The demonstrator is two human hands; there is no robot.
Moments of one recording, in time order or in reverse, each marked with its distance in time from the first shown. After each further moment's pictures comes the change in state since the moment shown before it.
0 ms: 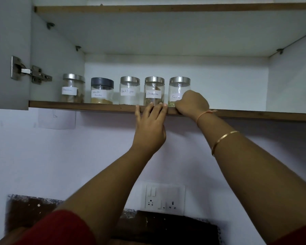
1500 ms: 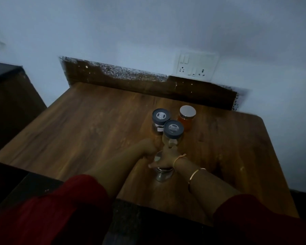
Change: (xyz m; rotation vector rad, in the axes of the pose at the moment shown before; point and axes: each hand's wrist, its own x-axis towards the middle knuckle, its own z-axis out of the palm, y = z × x) left_hand -0.408 0.019 -0.080 -0.328 -1.646 -0.922; right_hand -0.510 0.021 0.186 -0.127 -1.379 0.281
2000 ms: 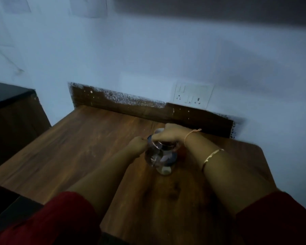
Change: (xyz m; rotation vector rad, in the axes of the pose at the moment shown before) left_hand 0.011 0.029 -0.056 -0.637 0.308 0.159; right_hand -0.019 -0.022 -0.176 0.141 0.116 -0.218
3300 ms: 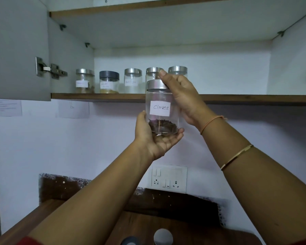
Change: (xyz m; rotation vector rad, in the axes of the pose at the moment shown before) left_hand -0.072 0.312 -0.010 -1.231 -0.405 0.302; right_hand -0.107 -0.074 -0.278 0.723 0.774 -0.851
